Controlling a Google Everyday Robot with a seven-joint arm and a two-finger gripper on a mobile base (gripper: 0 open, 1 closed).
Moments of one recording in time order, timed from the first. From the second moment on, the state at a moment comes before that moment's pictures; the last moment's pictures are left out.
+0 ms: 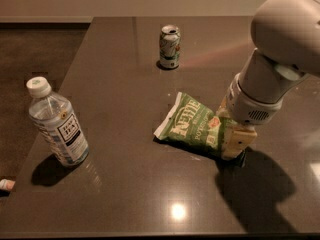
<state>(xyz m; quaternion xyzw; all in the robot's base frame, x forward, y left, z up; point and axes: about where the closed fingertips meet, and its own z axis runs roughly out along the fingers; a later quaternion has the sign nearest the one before) 0.439 -0.168 0.843 -0.66 0.74 0.02 0.09</state>
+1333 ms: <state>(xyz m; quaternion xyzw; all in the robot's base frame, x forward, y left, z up) 0.478 -0.187 0.995 -0.64 0.75 -0.05 0.16</state>
